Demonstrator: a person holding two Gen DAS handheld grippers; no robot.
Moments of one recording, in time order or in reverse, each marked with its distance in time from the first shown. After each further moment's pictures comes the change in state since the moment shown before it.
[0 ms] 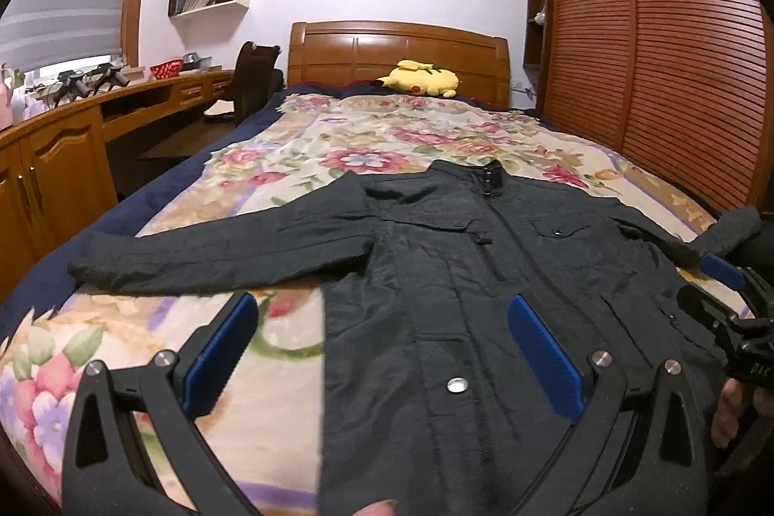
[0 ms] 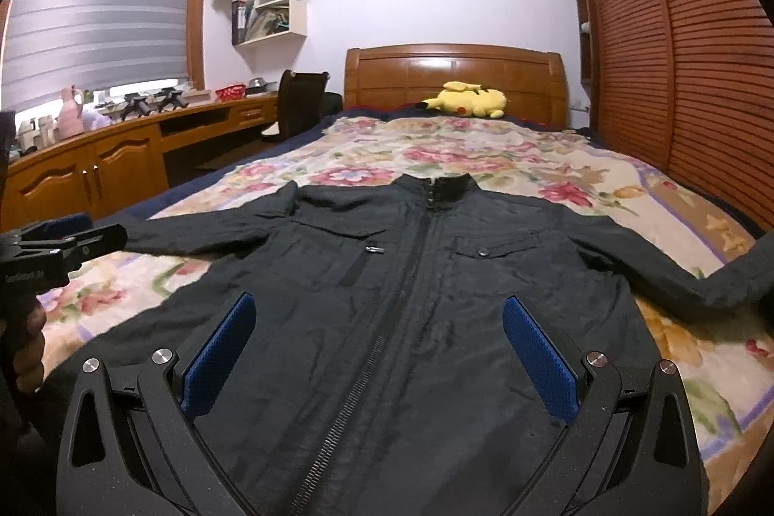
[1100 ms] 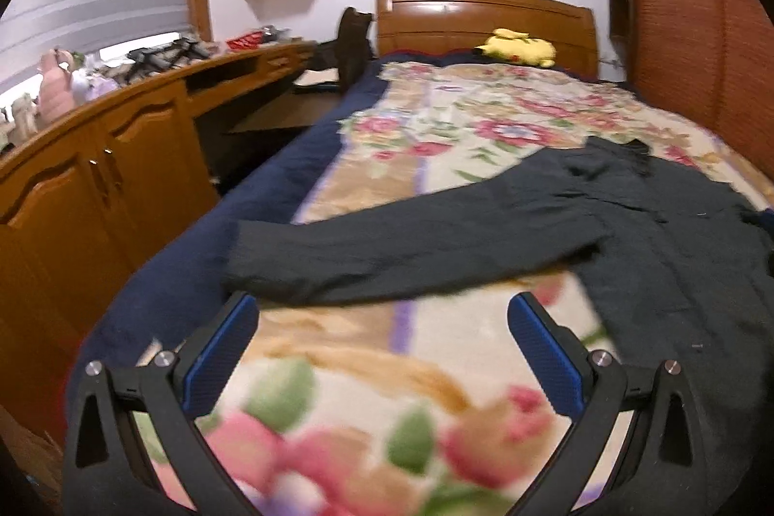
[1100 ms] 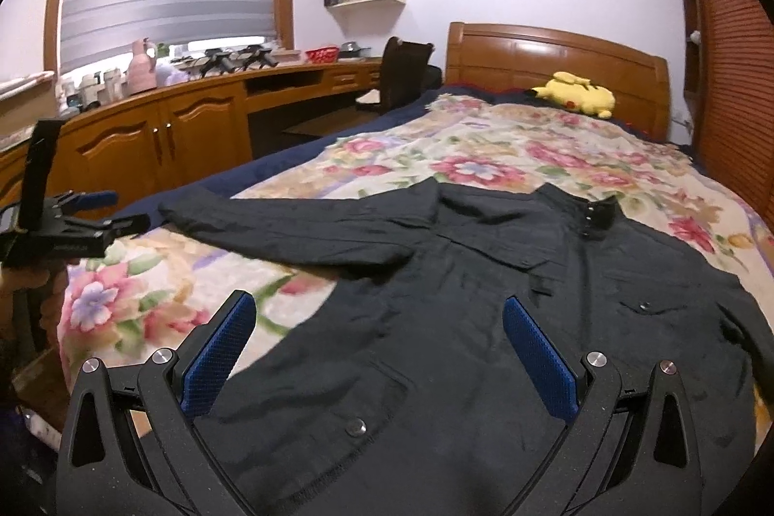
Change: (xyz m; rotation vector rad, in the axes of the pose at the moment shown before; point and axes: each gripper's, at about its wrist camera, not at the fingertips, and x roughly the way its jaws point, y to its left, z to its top) left arm 0.024 0.209 0.006 0.009 0.109 0.239; right arm 0.094 0.123 0.043 -0.134 0.097 0.236
